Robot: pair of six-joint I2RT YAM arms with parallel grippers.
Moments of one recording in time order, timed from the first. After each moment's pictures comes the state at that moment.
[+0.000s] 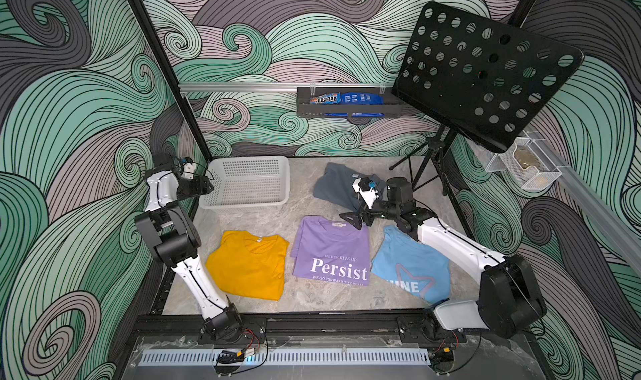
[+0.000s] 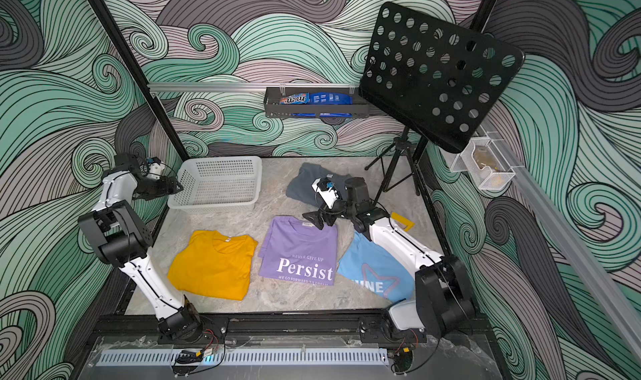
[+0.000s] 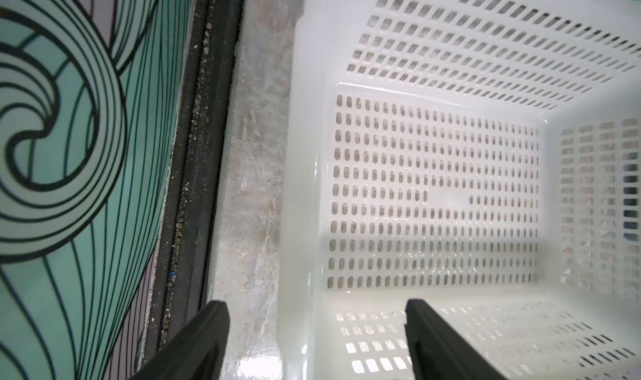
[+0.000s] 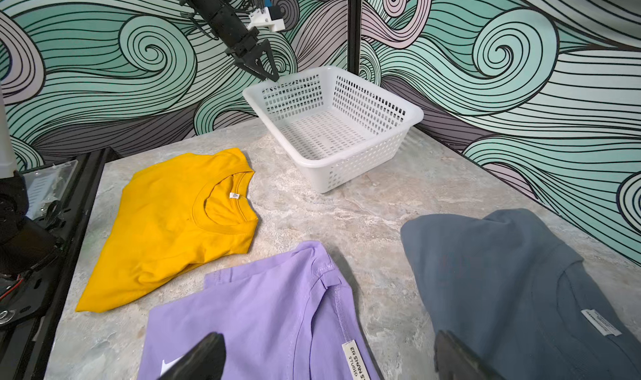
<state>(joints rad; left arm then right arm) 0.52 2.08 1.83 -0.90 0.36 0.29 0.38 1.40 0.92 -0.05 -0.63 -0.29</state>
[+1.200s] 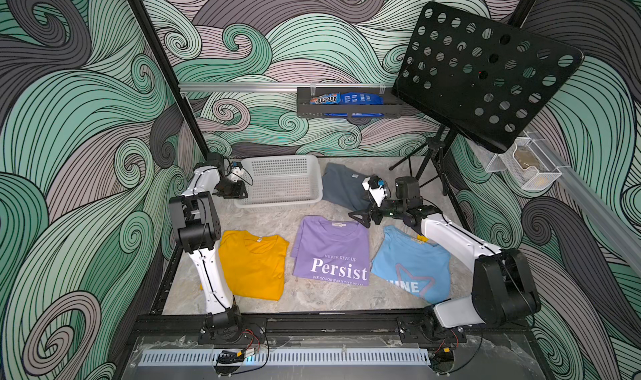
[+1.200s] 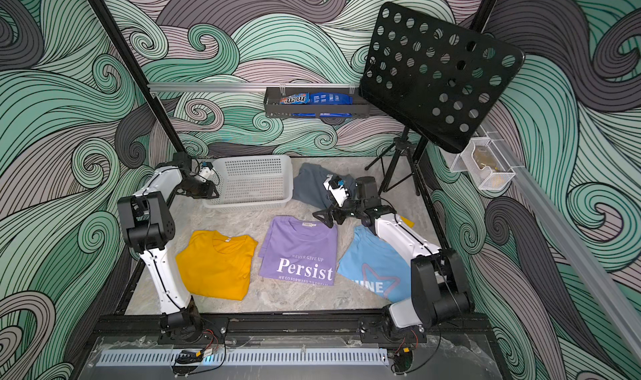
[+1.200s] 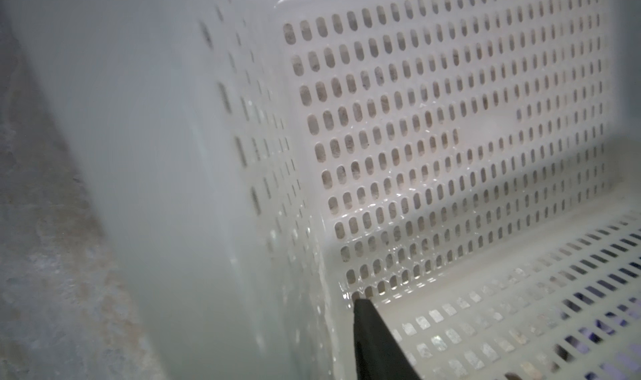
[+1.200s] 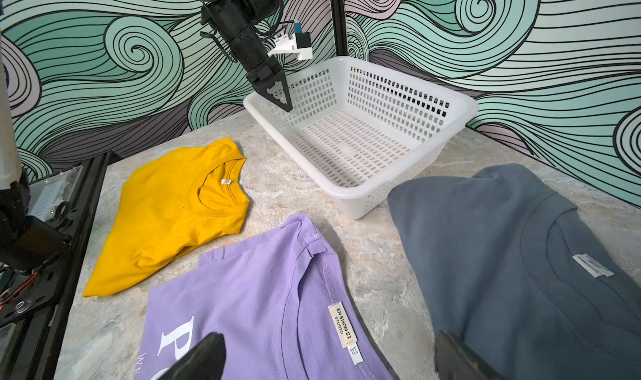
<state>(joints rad) 0.22 2.15 1.79 -0.95 0.32 0.36 0.26 1.46 0.92 -0.11 -0.74 -0.31</state>
